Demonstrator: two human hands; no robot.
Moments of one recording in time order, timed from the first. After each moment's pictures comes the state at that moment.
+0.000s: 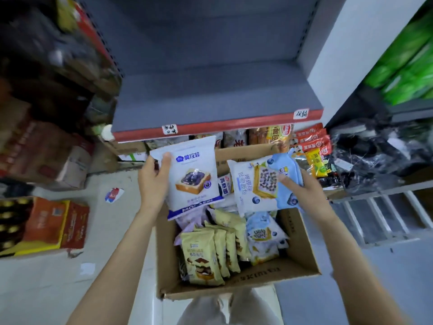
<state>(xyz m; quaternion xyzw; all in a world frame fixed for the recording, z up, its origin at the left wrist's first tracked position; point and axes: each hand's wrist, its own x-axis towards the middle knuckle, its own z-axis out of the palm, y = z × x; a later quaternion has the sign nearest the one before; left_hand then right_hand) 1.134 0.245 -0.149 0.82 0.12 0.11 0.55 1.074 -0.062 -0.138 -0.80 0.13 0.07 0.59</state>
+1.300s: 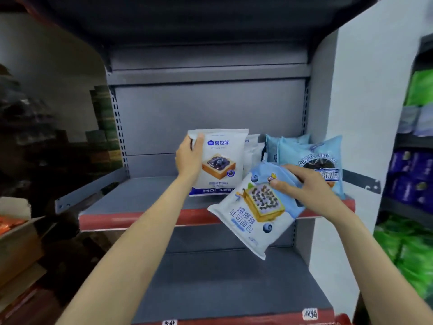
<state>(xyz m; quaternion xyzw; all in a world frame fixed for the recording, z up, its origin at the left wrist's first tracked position) 1.386 0.149 0.213 0.72 -0.07 0.36 0.59 1.268 -0.095 0.184 -0.84 -0.22 -0.23 0.44</state>
